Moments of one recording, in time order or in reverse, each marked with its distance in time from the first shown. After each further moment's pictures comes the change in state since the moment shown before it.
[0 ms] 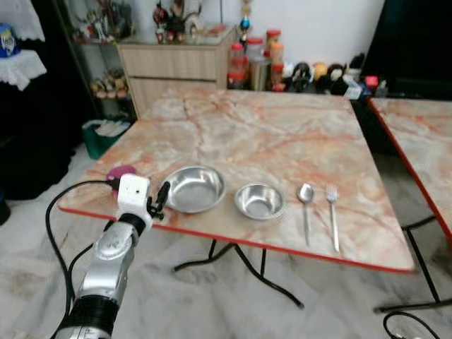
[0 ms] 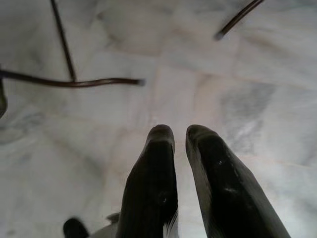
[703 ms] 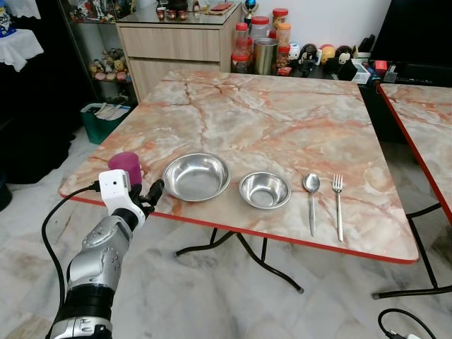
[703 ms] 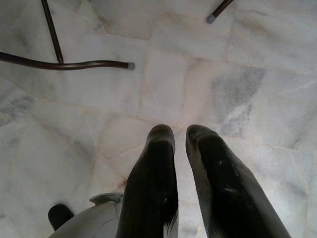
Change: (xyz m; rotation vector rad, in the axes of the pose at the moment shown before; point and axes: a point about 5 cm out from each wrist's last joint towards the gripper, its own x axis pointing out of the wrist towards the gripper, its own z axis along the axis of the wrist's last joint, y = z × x) left arm 0.012 0.004 0.010 -0.477 0.129 0.026; right arm -0.001 -0.005 0.001 -0.004 0.002 -0.009
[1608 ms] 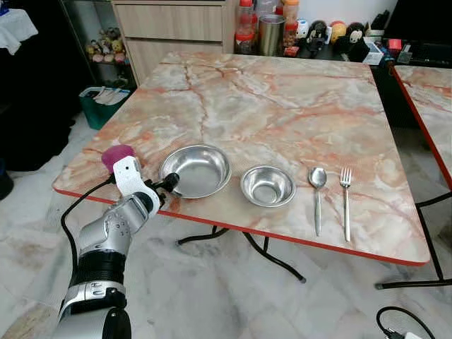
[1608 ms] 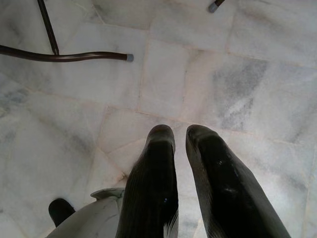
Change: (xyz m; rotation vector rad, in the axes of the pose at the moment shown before) left arm 0.023 -0.018 0.007 -0.159 0.178 0.107; right arm 0.001 0.004 0.000 0.012 -0.004 0.009
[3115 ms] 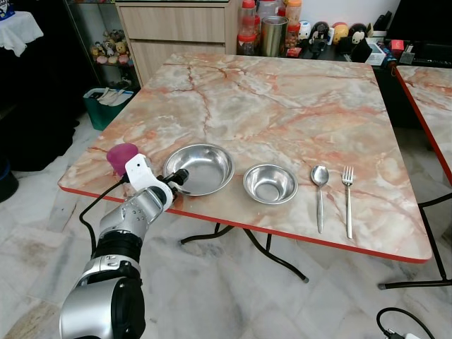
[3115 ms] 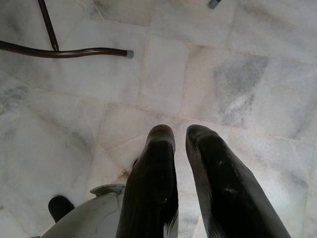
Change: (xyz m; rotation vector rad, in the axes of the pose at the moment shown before) left arm 0.028 -0.021 -0.007 -0.140 0.024 0.007; right arm 0.000 0.000 -0.001 0.003 0.002 -0.008
